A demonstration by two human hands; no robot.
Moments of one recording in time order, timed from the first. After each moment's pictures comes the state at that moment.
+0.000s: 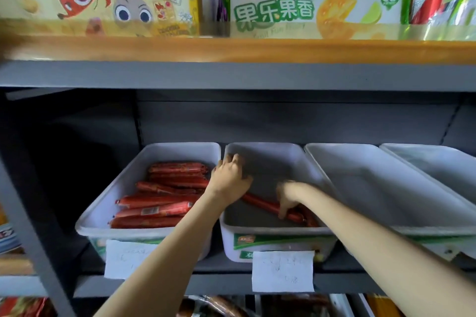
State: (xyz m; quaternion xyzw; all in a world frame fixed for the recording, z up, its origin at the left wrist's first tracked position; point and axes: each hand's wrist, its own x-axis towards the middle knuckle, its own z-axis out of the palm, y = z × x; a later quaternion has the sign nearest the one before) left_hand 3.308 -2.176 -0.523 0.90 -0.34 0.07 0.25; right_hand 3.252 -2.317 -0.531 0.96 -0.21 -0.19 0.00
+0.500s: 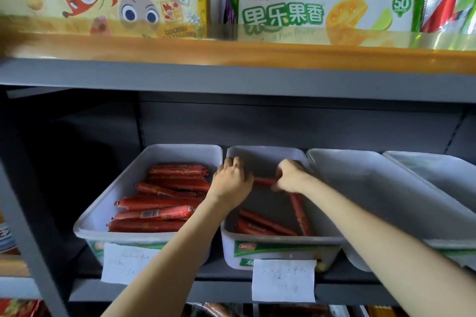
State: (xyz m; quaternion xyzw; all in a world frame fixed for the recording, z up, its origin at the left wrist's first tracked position) left_hand 3.310 -2.179 -0.525 0.90 -0.32 0.06 0.30; right_hand 3.253 -2.318 -0.501 0.96 -0.22 0.03 -0.18
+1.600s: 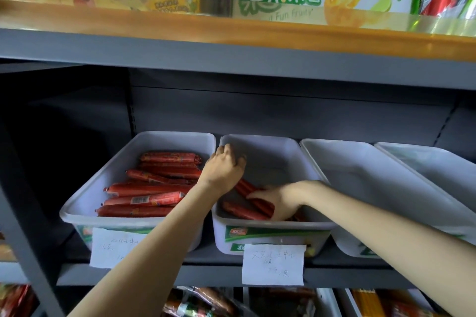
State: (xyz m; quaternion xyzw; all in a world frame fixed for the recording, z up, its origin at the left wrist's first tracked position) left_hand 3.310 -2.179 -0.523 0.89 -0.30 0.04 0.35; right_hand 3.238 -2.317 -0.534 0.97 -0.02 -0.25 0.02
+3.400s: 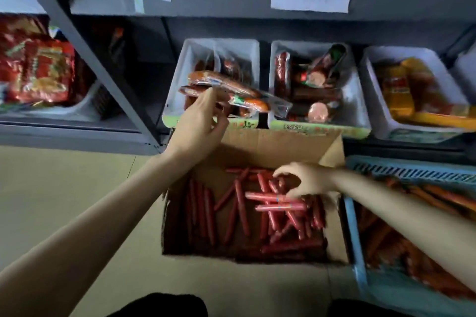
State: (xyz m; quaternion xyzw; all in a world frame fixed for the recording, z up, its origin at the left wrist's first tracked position) left_hand 3.129 -2.017 -0.765 0.86 -0.35 0.06 0.38; right_hand 3.031 -2.237 -0.838 0.92 0.02 -0.27 -0.27
